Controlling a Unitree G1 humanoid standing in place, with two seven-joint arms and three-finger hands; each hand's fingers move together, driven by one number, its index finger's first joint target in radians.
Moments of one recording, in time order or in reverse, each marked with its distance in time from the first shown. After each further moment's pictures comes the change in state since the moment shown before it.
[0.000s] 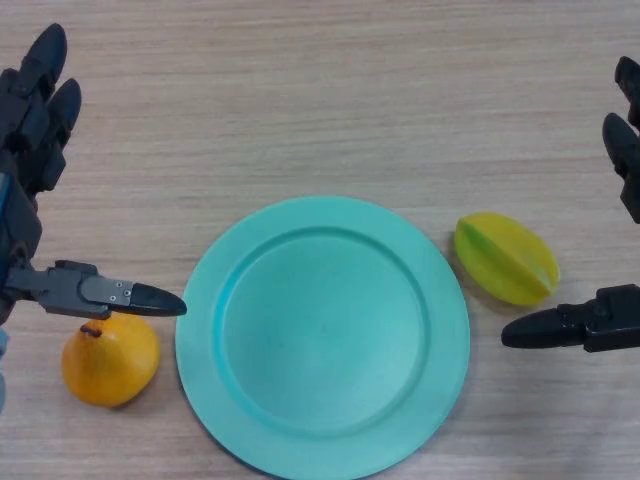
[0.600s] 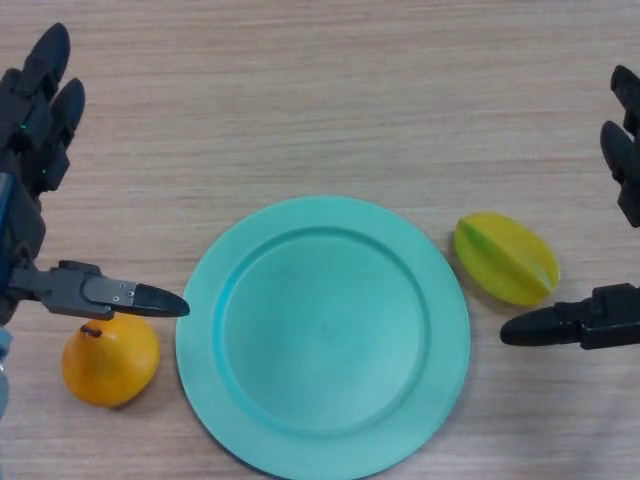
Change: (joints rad) left arm 0.001 0.000 -0.017 -0.001 -0.006 0.000 0.000; right arm -0.015 -0.002 0.008 0.113 -0.051 -0.074 0.001
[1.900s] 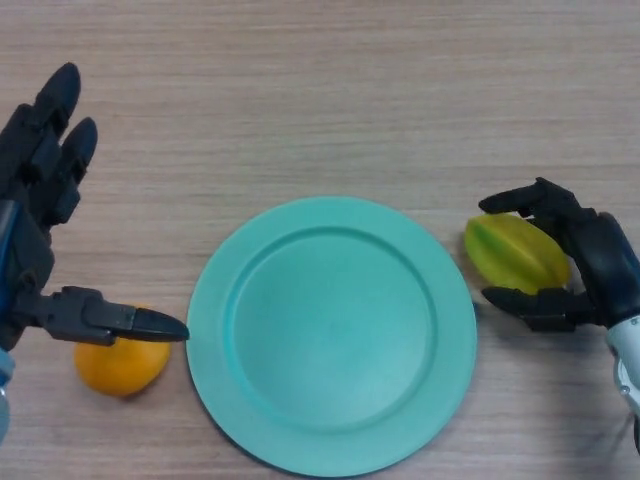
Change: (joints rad) left arm 0.052 -0.017 0.026 -0.017 -0.042 0.072 -0.026; right arm -0.253 -0.045 0.071 0.917 -0.261 -0.558 -0.087
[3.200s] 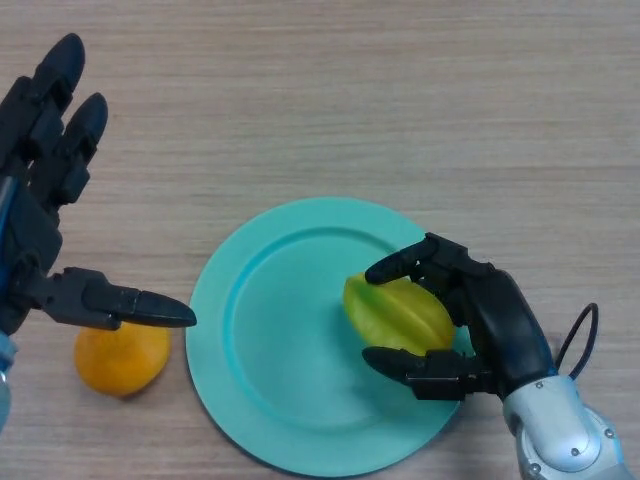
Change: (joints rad) left arm -0.032 0.011 -0.008 -0.088 -0.078 0.084 0.008; right arm 0.234 0.085 0.359 -0.567 0.234 0.467 -0.140
